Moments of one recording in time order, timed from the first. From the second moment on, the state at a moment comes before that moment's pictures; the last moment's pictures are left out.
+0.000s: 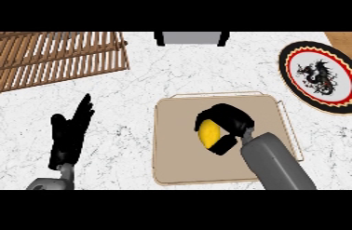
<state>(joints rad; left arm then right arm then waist) -0.04 0.21 -0.10 -1.49 0.02 0.22 0.24 -0.43 -0.15 0.36 -1.16 0.68 0.43 -0.07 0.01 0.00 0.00</state>
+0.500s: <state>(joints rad) -0.05 0.17 -0.09 -1.46 -0.02 0.22 0.22 -0.48 -0.18 0.23 -1.08 0.78 0.27 -0.05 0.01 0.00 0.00</state>
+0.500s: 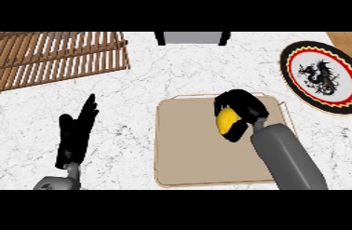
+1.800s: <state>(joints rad) -0.06 0.17 -0.06 -1.45 -0.02 0.19 0.22 -0.85 -0.46 -0.22 -0.75 0.92 -0.34 0.25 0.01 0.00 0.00</state>
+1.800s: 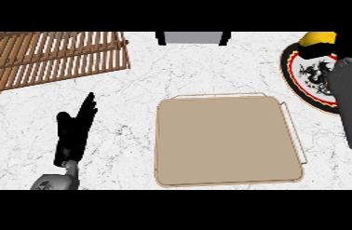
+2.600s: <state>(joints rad) -0.08 0.16 -0.06 -1.45 -0.03 0.16 0.22 -0.91 -0.64 -0.34 -0.28 0.88 -0.37 0.05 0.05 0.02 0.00</state>
